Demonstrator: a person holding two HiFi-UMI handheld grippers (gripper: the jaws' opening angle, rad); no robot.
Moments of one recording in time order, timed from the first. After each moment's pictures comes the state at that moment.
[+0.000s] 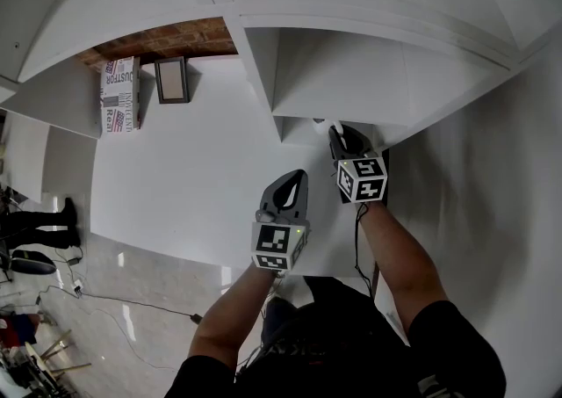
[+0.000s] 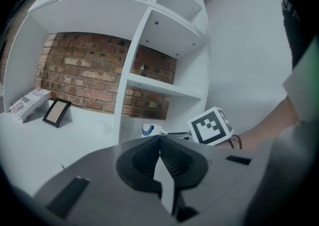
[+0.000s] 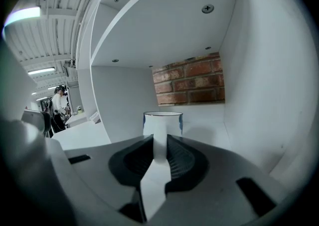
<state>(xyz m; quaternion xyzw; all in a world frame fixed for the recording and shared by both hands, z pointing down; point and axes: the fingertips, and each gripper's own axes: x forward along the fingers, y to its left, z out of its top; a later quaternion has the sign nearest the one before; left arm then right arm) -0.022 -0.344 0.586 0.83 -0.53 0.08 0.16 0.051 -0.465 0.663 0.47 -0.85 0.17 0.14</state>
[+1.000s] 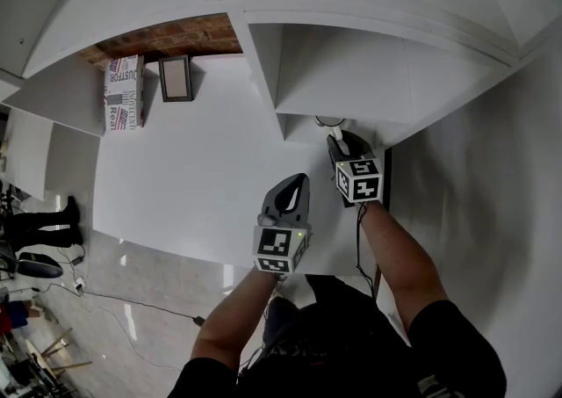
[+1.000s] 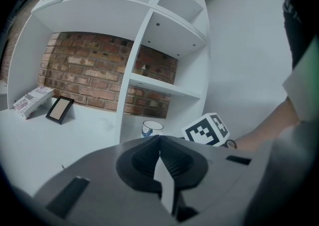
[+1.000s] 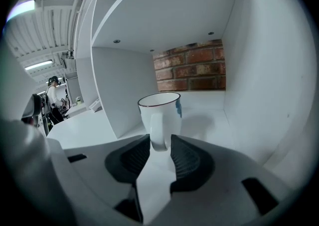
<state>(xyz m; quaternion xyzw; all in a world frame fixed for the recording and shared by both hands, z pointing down) -0.023 -0.332 0.588 0.82 -0.54 0.08 0.17 0.050 -0.452 0.696 0.47 -0.84 0.19 0.19</state>
